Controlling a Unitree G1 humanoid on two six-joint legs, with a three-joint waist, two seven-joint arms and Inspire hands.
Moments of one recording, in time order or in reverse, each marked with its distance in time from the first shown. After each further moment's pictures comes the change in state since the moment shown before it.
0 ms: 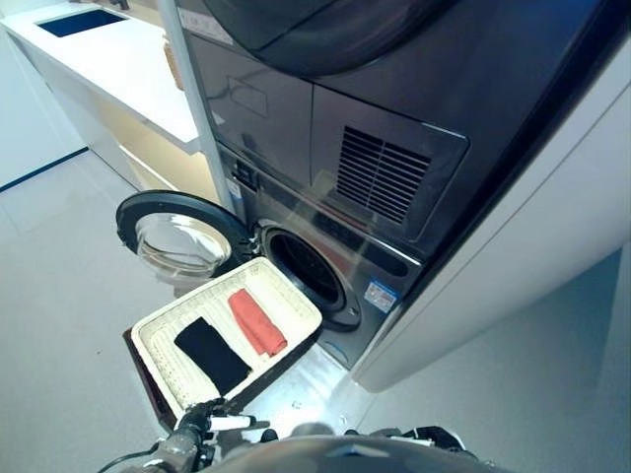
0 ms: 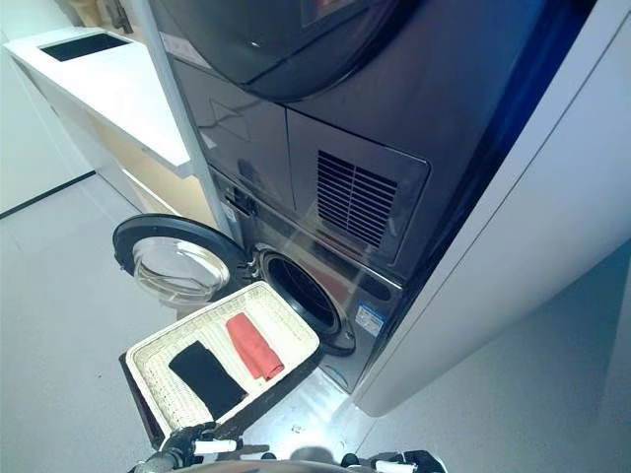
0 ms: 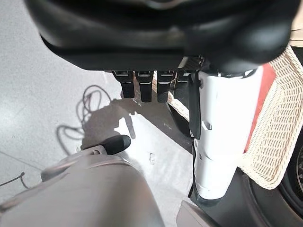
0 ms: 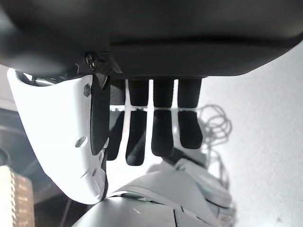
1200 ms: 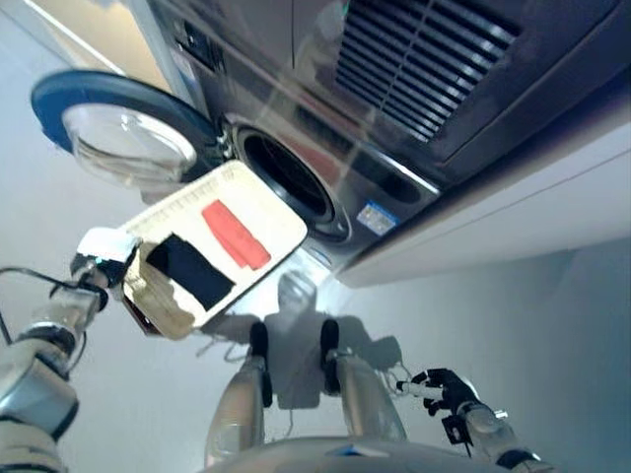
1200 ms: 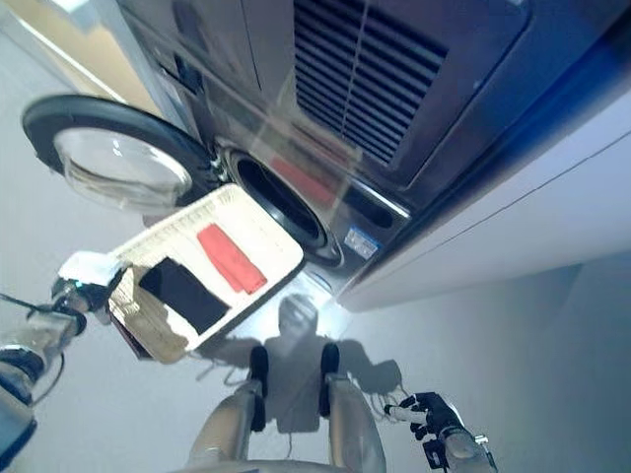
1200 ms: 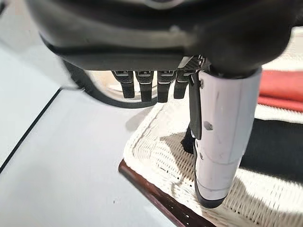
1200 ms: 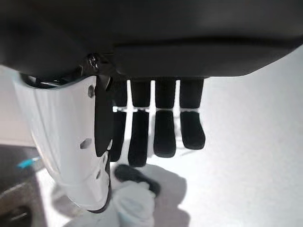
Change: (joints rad) left arm -0.549 0.675 -0.473 -0.237 1.048 0.067 0.329; right arm -0.086 -0.120 0.004 -0.166 0.060 -0.069 -0.026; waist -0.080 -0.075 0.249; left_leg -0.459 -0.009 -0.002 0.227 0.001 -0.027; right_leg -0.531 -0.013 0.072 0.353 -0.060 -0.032
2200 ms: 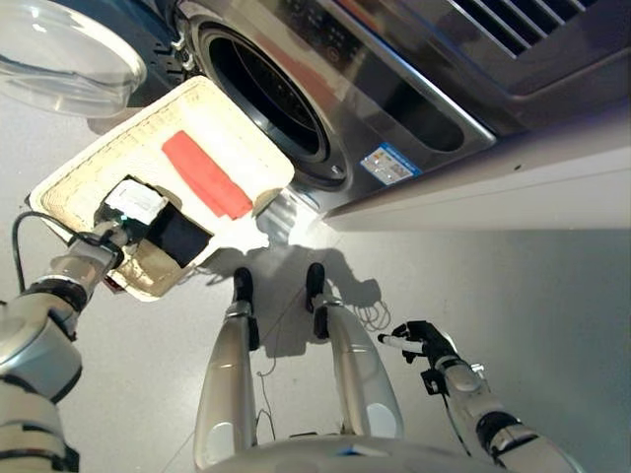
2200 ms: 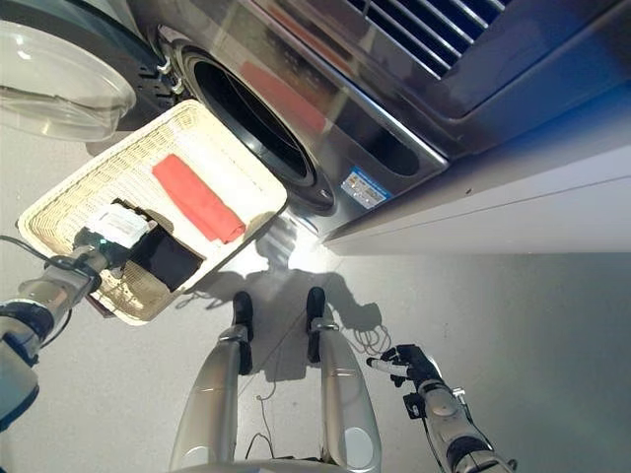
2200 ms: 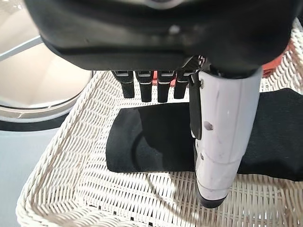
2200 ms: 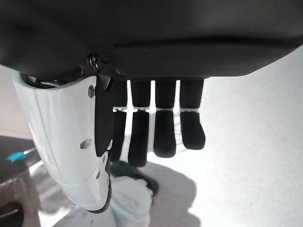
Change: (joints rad) left arm -0.199 -0.022 -0.197 -0.002 0.047 0.003 0.037; right arm -0.106 0.015 0.067 -0.071 0.057 -0.043 -0.061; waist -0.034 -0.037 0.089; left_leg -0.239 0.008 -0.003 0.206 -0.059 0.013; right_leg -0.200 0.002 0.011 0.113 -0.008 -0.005
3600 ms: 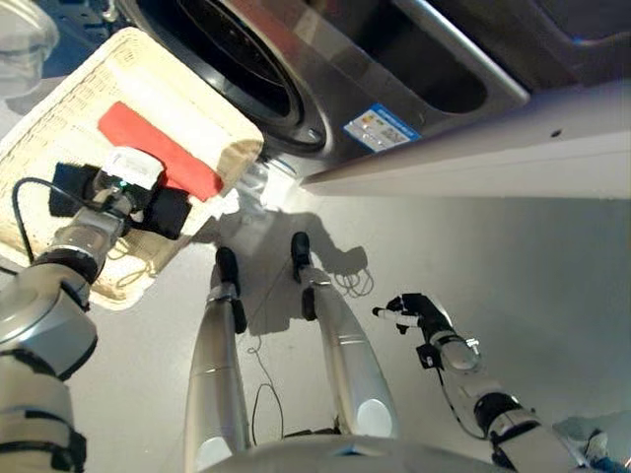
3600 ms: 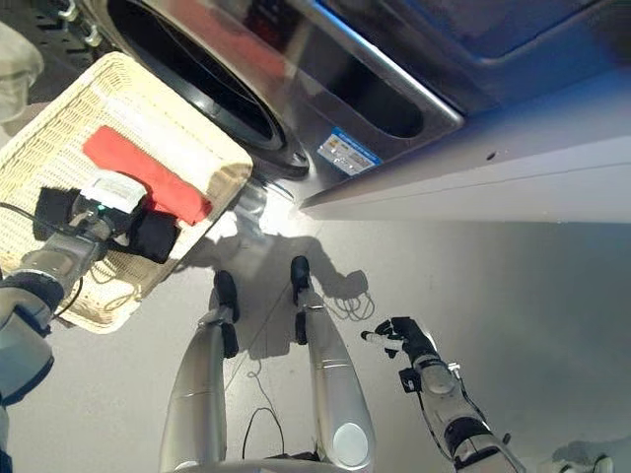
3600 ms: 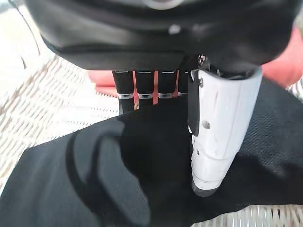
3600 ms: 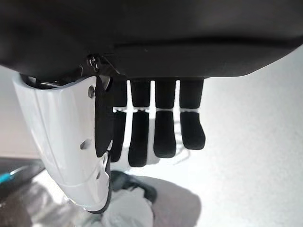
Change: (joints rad) left arm -0.141 -0.057 -0.017 0.104 -0.161 0.015 -0.103; right arm -0.059 -0.022 0.007 -0.096 0.019 0.004 0.005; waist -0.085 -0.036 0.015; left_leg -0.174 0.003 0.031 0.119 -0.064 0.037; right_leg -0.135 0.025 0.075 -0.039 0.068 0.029
